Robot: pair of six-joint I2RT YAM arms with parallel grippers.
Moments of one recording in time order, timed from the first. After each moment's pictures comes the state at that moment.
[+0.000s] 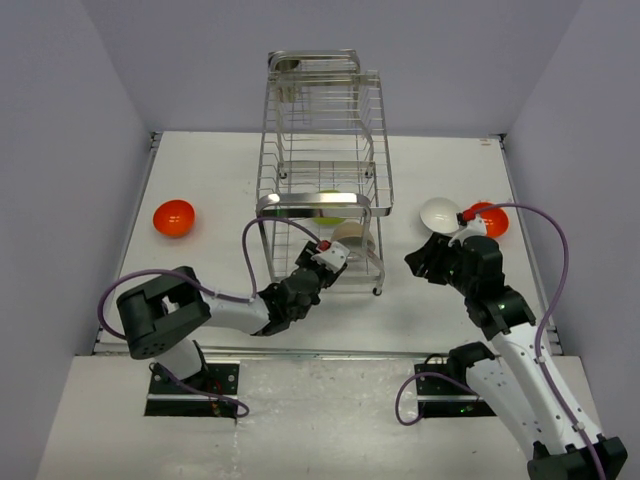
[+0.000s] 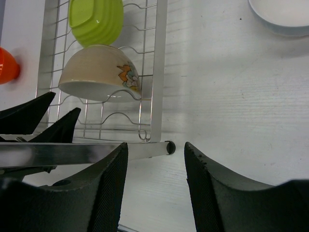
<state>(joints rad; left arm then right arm) -1.09 1.61 0.55 0.87 -0.66 0.16 0.27 0.64 0.61 -0.48 -0.09 0.55</state>
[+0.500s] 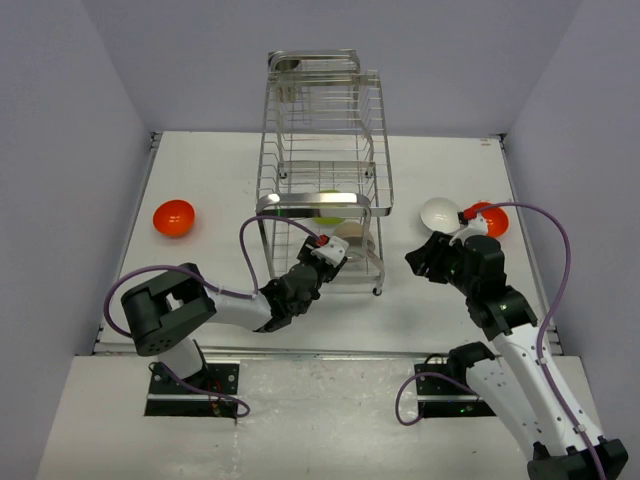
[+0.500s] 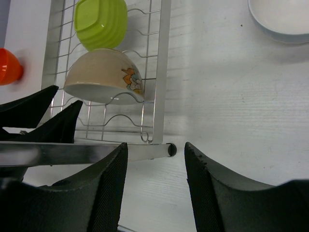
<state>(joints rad) -1.06 1.64 0.57 0.94 -0.63 0.16 0.27 0.63 0.62 -0.48 -0.10 0.54</state>
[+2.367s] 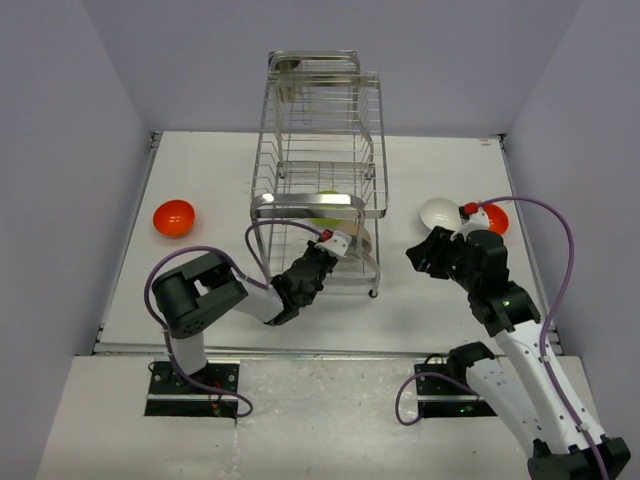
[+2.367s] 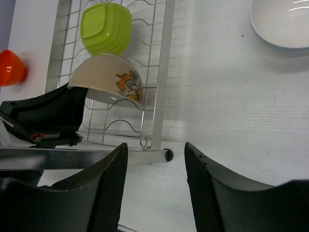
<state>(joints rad) -0.99 1.82 0.63 1.15 -0.60 0.24 0.27 0.66 0.68 -0.51 -0.10 0.52</state>
